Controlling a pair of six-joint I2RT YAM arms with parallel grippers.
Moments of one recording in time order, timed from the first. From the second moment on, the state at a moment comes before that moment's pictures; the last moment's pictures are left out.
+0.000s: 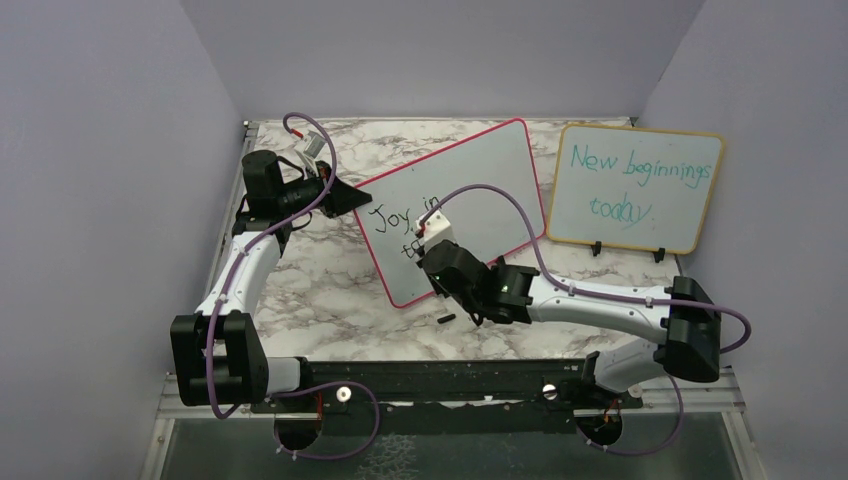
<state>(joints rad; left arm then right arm) 0.03 1.31 0.92 0.08 1.06 -0.29 1.20 1.44 1.06 -0.23 0.59 0.25</state>
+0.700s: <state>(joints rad) 0.03 1.31 0.92 0.08 1.06 -0.29 1.19 1.39 1.05 -0.23 0.65 0.27</state>
